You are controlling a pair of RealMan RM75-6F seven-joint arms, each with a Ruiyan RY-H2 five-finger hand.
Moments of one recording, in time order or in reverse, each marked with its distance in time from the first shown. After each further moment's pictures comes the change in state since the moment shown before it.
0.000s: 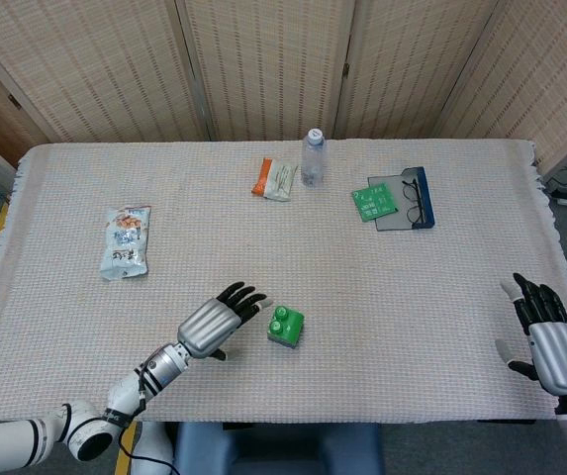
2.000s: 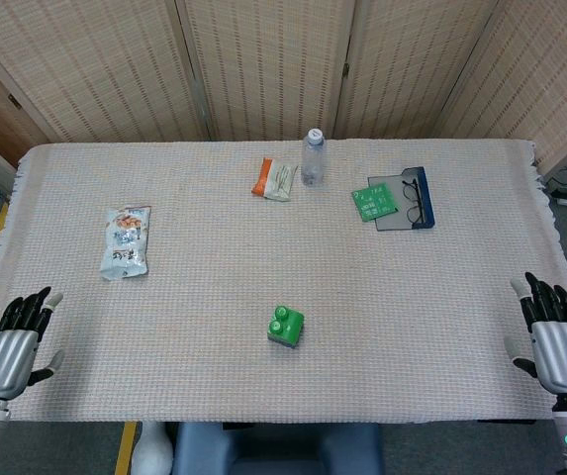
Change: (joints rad) left arm 0.568 0.433 0.094 -0.139 -0.052 0.485 -0.026; right arm -0.012 -0.035 0.026 -0.056 0.099 0.017 -0.226
